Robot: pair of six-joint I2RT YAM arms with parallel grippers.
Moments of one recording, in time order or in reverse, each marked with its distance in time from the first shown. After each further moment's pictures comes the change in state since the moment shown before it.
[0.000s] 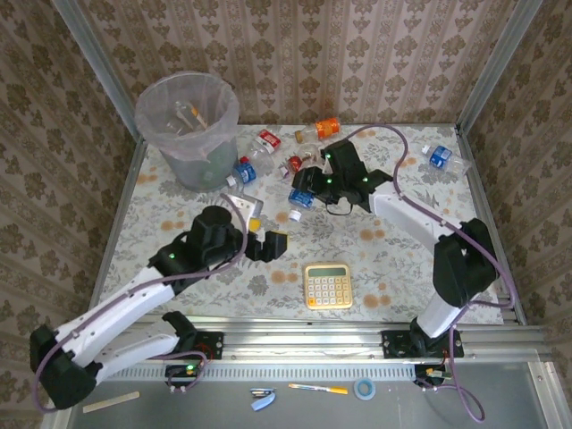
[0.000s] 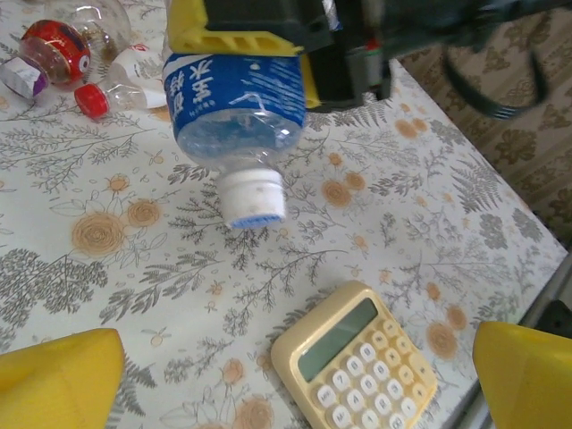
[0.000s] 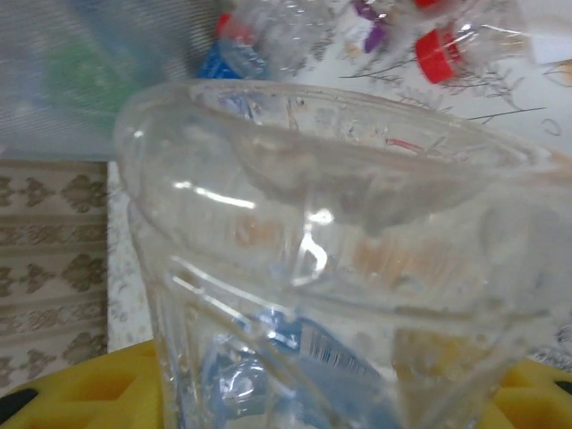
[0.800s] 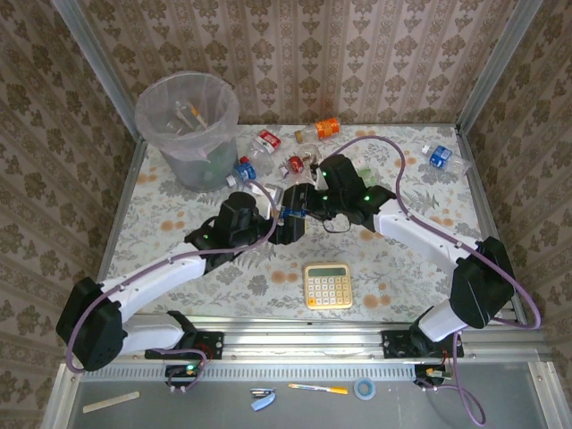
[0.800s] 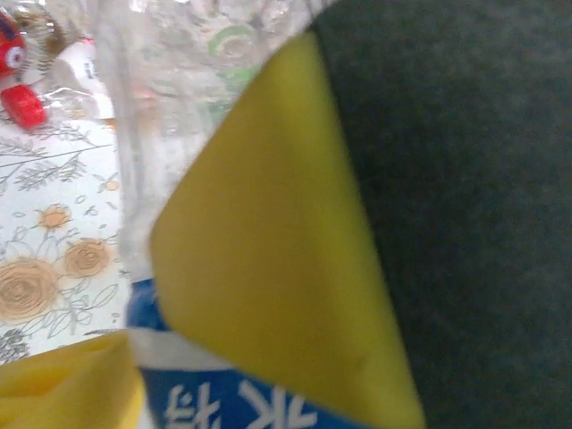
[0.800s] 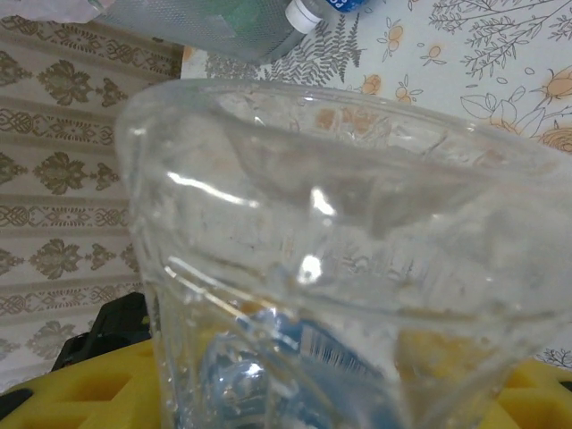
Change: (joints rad) left arm 0.034 0.287 0.021 0.293 0.097 -0.073; right arm 0.114 -0.121 -0.097 0.020 -0.051 0.034
